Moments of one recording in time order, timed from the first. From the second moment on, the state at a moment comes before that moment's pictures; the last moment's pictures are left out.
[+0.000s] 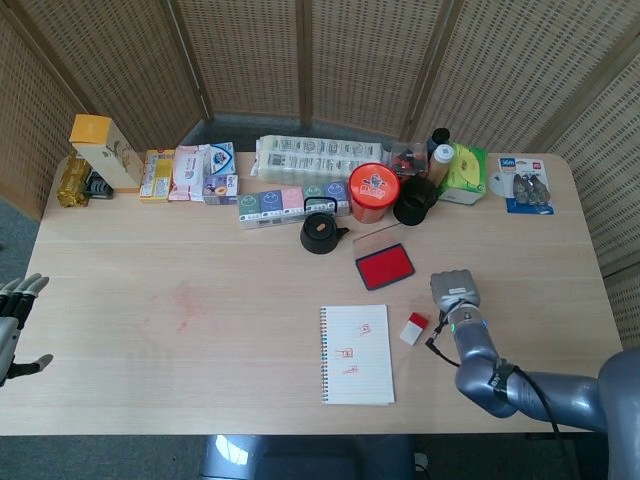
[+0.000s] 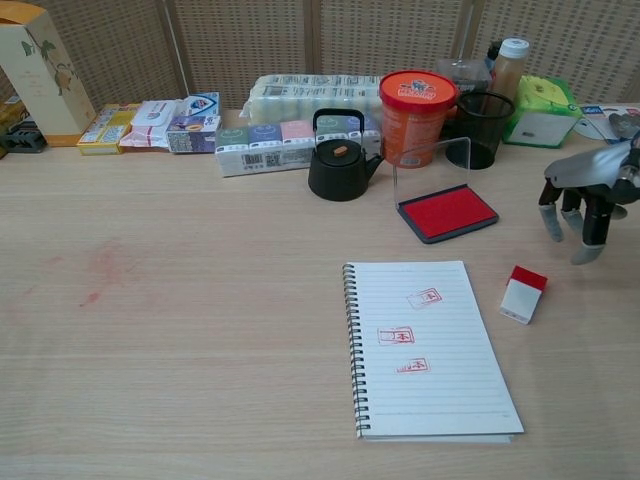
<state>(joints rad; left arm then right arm) -0.11 -0.94 -0.01 -1.76 1.43 1.36 -0.01 1.03 -1.39 0.01 -1.59 -0.08 0.90 -0.92</state>
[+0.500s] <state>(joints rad) -0.11 -0.93 -0.01 -1.77 1.45 1.37 -0.03 0.94 -1.26 0.02 -1.76 -0.45 0.97 -0.74</state>
